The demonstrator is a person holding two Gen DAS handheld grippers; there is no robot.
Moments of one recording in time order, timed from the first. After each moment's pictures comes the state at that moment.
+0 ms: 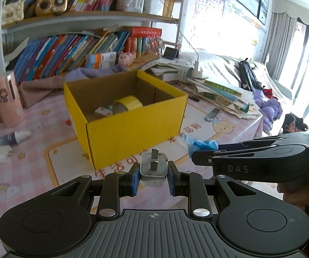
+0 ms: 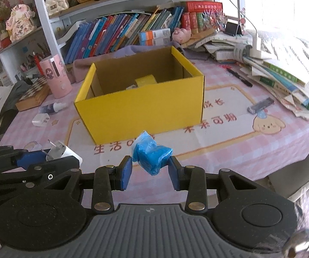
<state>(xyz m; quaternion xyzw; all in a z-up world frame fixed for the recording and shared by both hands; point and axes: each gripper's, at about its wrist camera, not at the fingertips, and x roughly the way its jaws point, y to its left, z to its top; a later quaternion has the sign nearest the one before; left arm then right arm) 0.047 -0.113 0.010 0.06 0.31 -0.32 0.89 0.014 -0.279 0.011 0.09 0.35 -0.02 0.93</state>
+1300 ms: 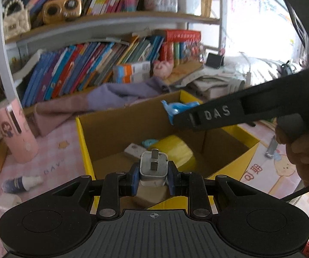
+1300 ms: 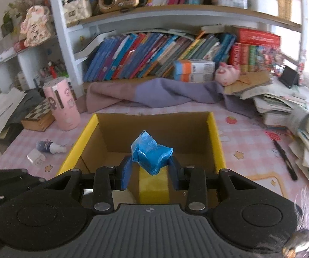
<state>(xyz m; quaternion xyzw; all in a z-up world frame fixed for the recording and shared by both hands) 0.184 -0.179 0.002 0.08 0.31 -0.21 0.92 0.224 -0.323 0.044 0.02 0.33 0.12 0.94</state>
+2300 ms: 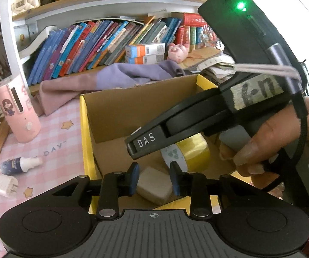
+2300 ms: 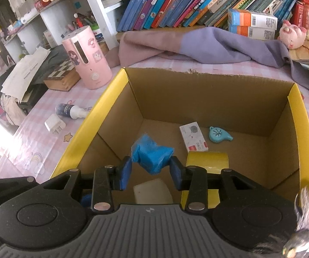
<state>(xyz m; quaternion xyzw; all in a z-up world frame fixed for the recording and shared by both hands) 0.204 -0.188 -0.009 0.07 0.35 -0.18 0.92 0.304 -0.285 -0.010 0.03 0.44 0.24 0.86</state>
